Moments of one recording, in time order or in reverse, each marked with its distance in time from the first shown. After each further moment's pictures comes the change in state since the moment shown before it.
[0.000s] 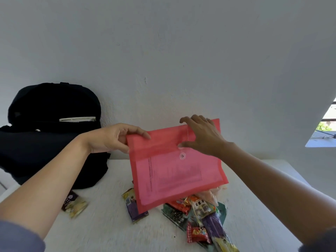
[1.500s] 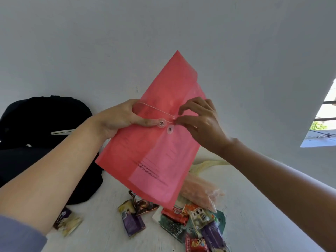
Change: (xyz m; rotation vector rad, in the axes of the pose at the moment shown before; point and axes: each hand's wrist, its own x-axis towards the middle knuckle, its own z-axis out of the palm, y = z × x) left_hand 0.040 0.110 0.031 -0.072 0.346 -0.026; right_hand 0.008 -0.007 -0.048 -0.048 0.720 -0.445
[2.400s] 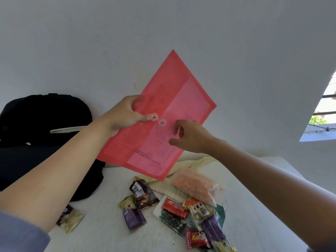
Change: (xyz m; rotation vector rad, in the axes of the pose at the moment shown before) left_hand 0.017 -0.018 0.004 0.139 0.256 0.059; right_hand -0.002 -0.030 0.013 0.260 -0.726 0.719
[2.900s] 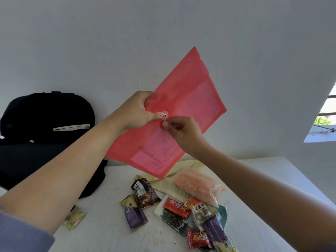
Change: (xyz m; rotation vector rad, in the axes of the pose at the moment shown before) left_hand -0.002 0.013 0.016 0.181 0.038 0.153; right_hand 0.000 -0.022 0.023 0.511 0.284 -0.041
